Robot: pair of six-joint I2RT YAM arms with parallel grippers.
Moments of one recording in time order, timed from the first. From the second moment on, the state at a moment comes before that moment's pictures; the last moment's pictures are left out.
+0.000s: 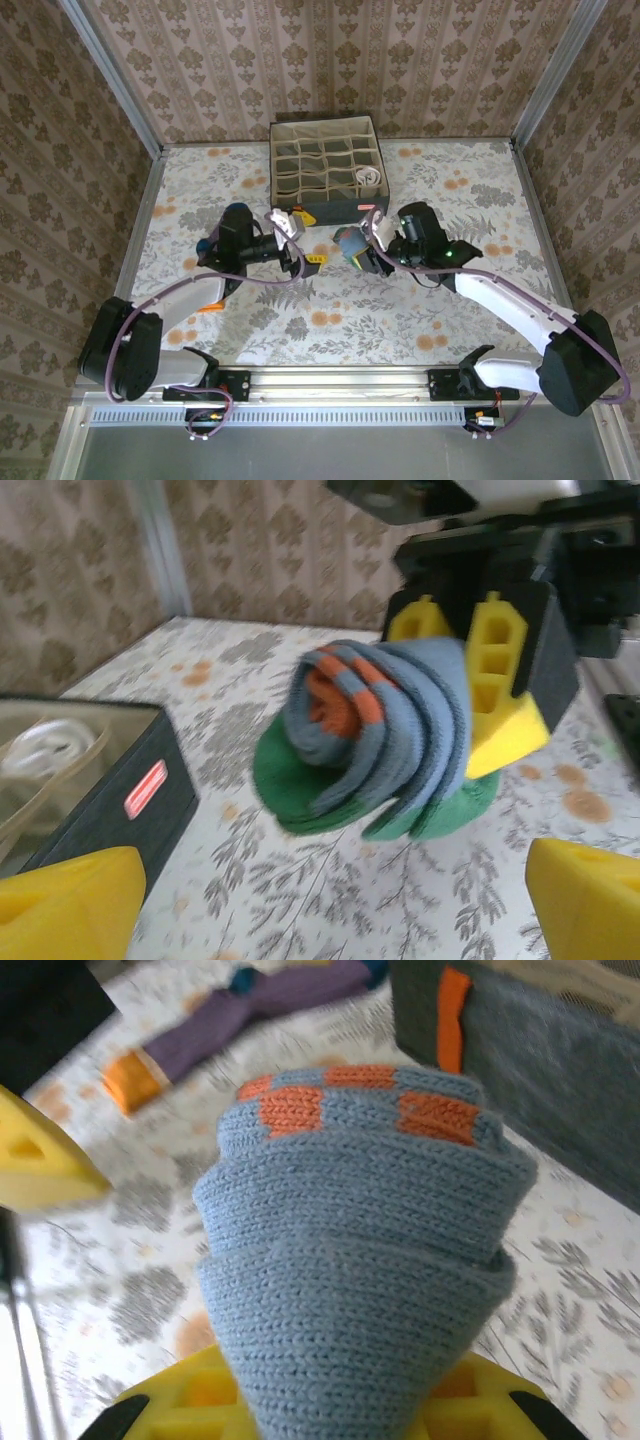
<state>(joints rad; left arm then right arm) -0.50 1.33 0.61 0.51 0.90 0.21 0.51 1.21 0.84 -0.28 -0.50 -0.09</state>
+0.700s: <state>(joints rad) -0.54 1.35 0.75 0.32 1.19 0.25 0.49 1.26 0.95 -0.22 -0.90 -0.07</state>
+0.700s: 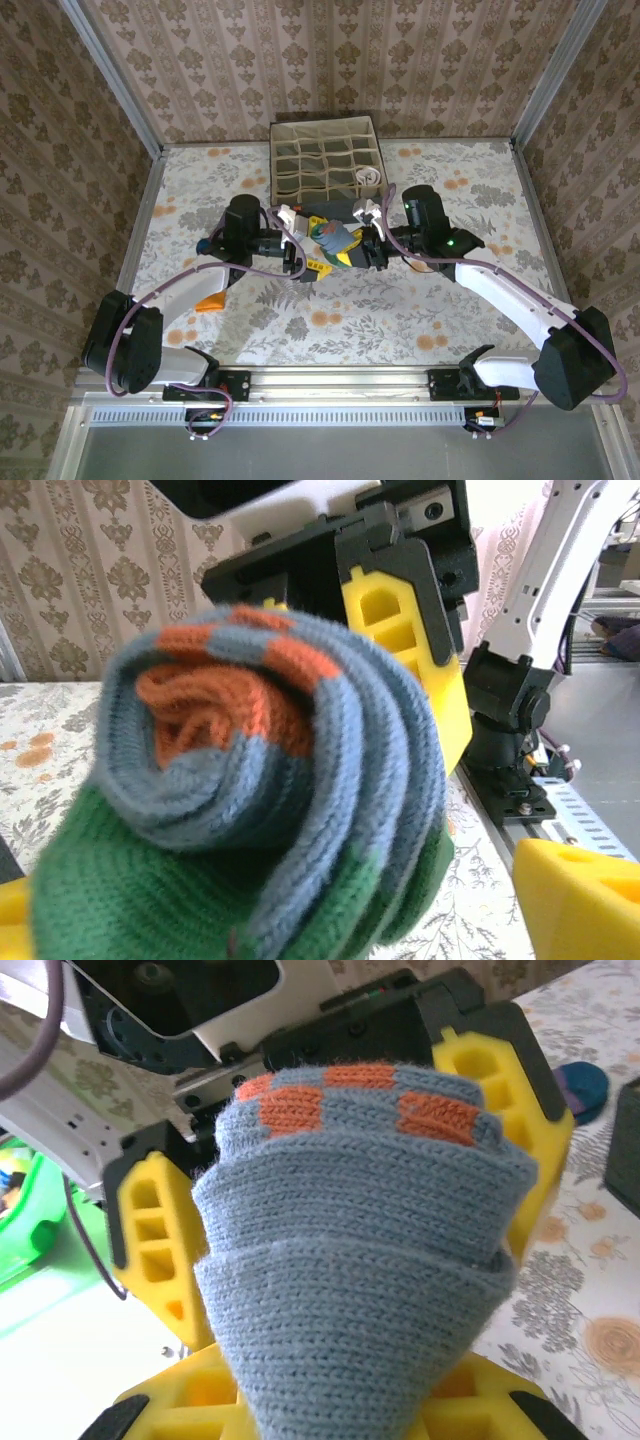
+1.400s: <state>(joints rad) -0.53 1.31 0.85 0.04 1.13 0.36 0.43 1.43 1.07 -0.29 -1.13 0.05</state>
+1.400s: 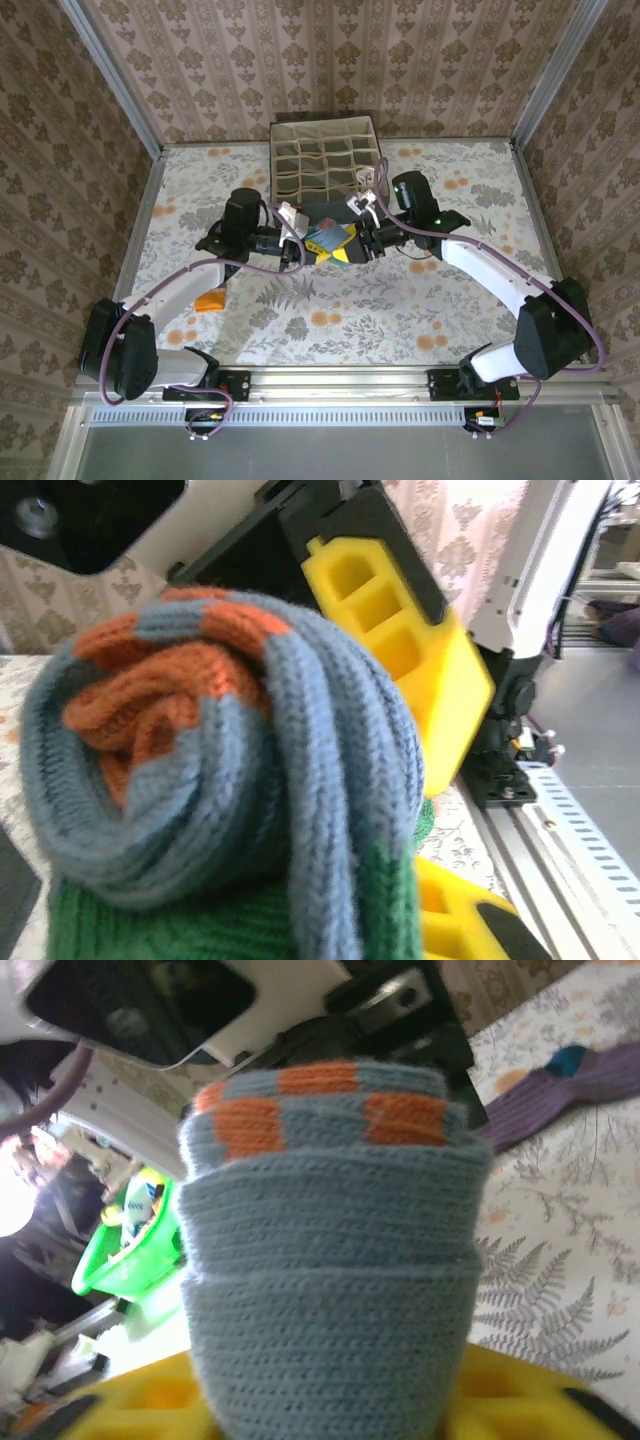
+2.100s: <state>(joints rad) -0.49 1.93 1.72 -0.47 0.24 0.43 0.21 1.75 1.42 -0.46 -0.30 0.27</state>
